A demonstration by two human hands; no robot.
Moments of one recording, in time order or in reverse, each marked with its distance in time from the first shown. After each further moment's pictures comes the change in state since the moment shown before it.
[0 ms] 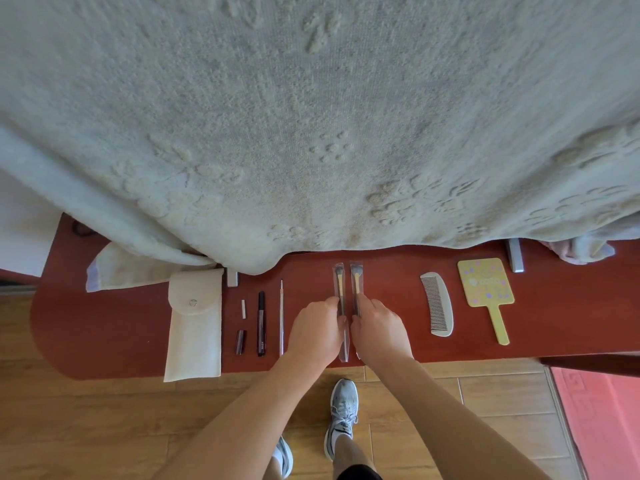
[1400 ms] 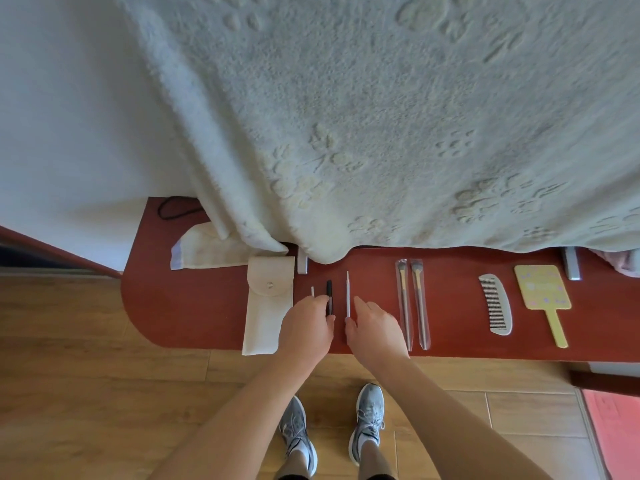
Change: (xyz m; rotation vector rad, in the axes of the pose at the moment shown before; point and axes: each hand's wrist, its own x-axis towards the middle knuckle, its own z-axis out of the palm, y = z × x) left_hand -0.057 -0.100 -0.074 0.005 0.105 -0.120; right_hand -0.023 -0.116 0.043 -0.030 -0.074 -0.042
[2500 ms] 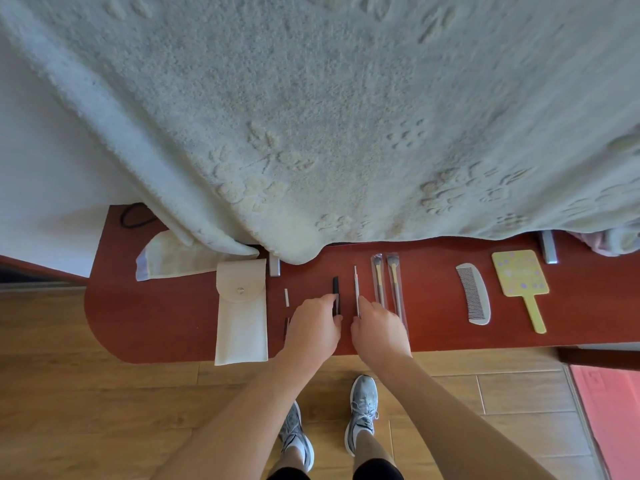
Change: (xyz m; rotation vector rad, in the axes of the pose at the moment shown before) left_hand 0.015 0.042 0.029 -0.062 -0.106 0.045; right_hand 0.000 0.039 -0.020 -0.037 -0.032 0.122
